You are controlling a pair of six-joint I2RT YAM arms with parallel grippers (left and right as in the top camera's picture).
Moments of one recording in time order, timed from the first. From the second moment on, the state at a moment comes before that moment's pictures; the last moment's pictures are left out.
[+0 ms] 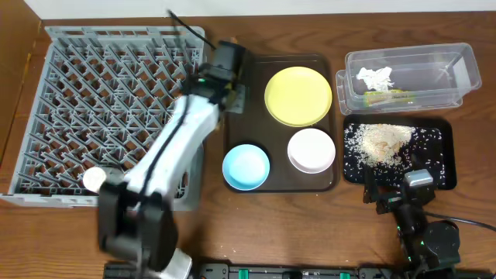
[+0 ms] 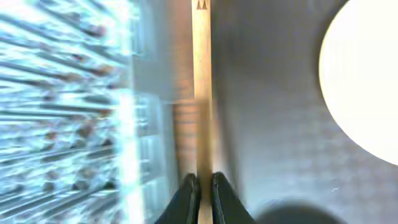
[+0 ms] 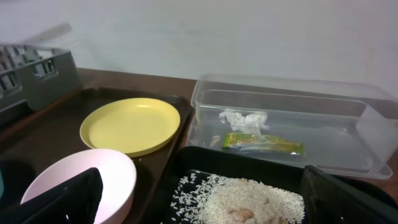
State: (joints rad) left arm -0.31 1.72 1.41 -0.77 -0.27 -0.07; right arm 0.22 0.01 0.01 -0.07 0.00 0.01
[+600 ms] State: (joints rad) left arm -0.22 1.68 1.41 -0.98 -0.16 -0.03; right arm 0.22 0.01 0.01 -0.07 0.00 0.01
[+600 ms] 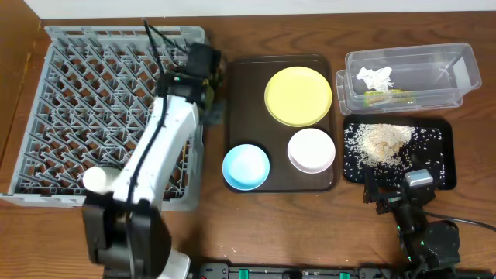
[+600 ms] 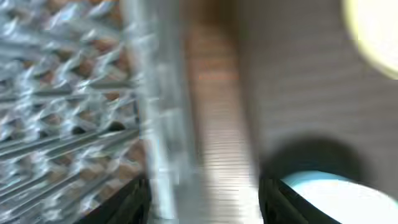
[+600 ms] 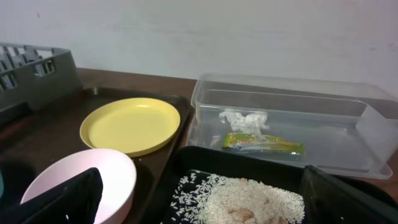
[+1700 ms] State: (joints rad) left arm -0.55 2.05 1.36 -0.71 0.47 -0.28; right arm 0.22 0.01 0.01 -0.07 0.00 0.01
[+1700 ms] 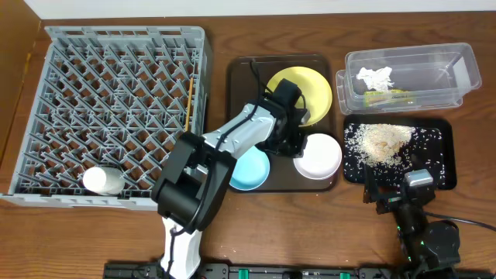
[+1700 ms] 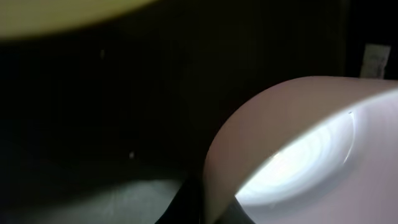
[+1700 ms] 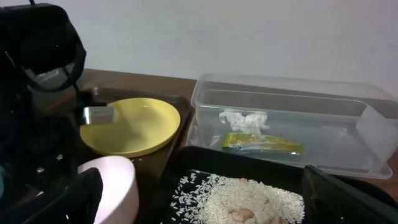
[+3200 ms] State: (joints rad) left arm -0.22 1.89 1.45 -0.86 -1.23 -0.28; right arm 0.22 0.01 0.01 -0.07 0.00 0.01
